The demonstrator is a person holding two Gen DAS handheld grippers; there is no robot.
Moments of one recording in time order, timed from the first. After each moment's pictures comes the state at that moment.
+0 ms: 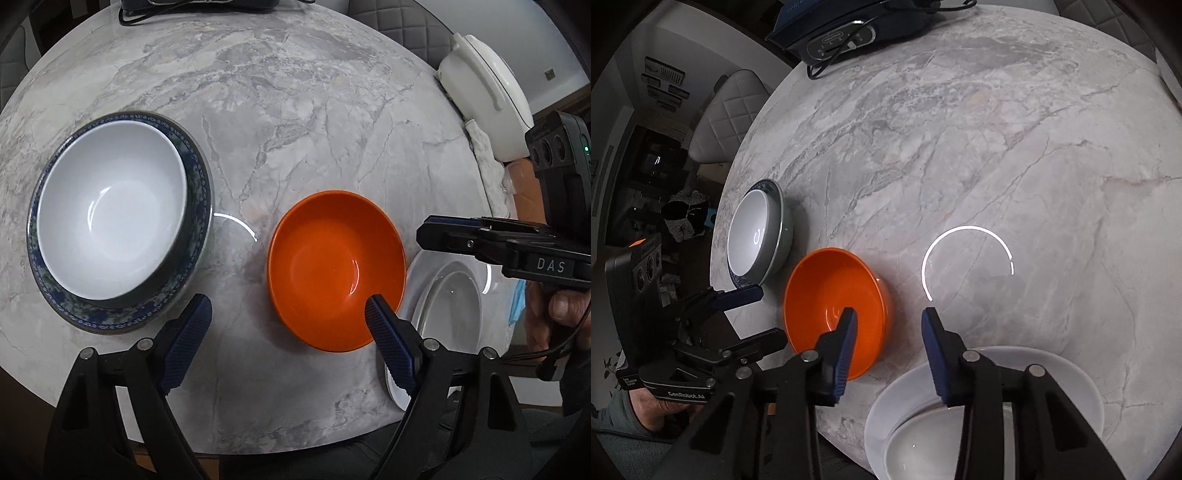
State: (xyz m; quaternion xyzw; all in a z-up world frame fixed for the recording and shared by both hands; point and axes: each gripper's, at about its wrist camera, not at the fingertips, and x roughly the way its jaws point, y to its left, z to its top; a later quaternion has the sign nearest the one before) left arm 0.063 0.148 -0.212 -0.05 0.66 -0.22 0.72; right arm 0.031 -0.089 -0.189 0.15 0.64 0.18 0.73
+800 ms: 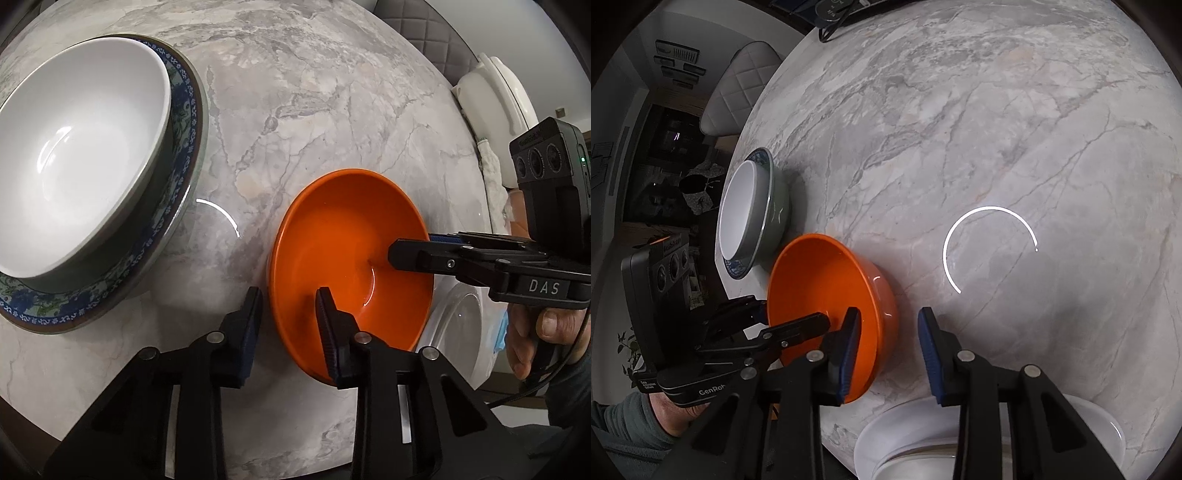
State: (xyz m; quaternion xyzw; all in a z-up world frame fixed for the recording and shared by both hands) left arm 0.078 0.143 -0.269 -0.11 0.67 -0.21 0.70; right arm 0.048 -0.073 -0.236 0.15 0.67 0.24 0.69
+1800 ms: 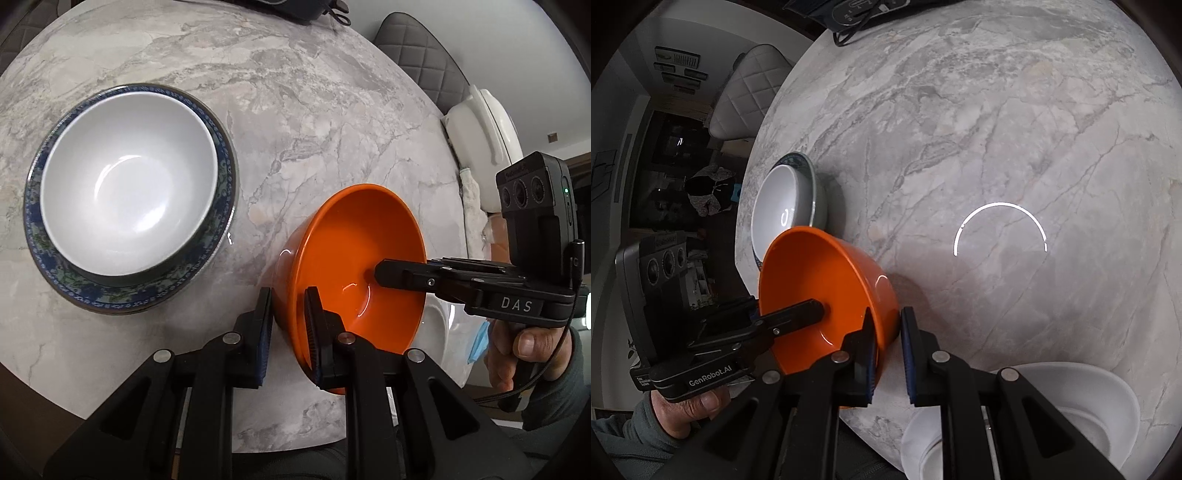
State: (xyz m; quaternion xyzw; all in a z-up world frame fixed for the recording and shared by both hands) left arm 0.080 0.184 -0.207 -0.16 0.65 -0.20 0.71; right arm 0.049 -0.054 -0.200 0.17 0.67 0.24 0.68
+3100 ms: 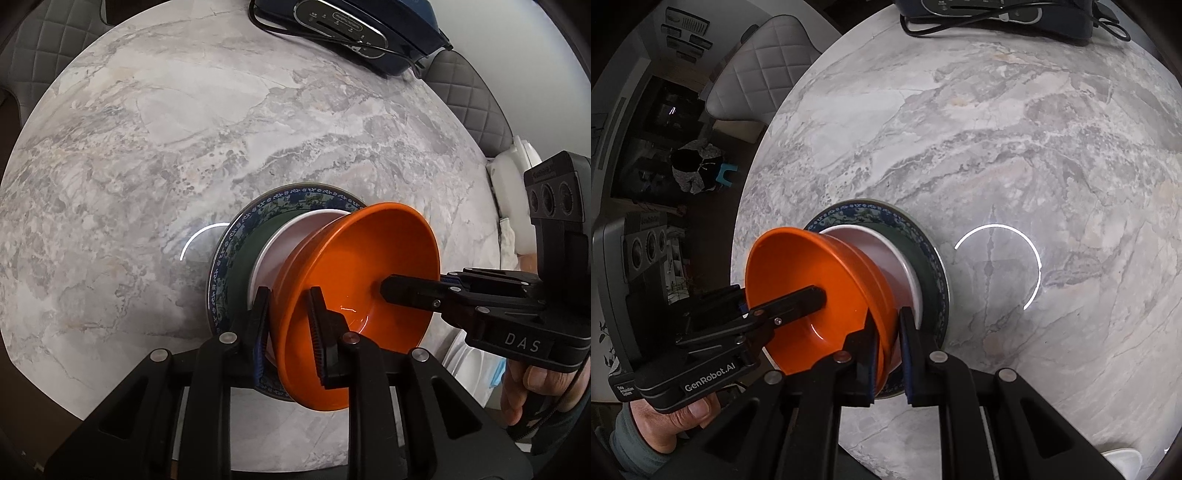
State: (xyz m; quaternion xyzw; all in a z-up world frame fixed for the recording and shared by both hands) left arm 0.140 0.304 -0.218 -0.15 0.65 -0.14 0.73; right arm 0.126 0.094 -0.197 0.09 0.68 0.24 0.69
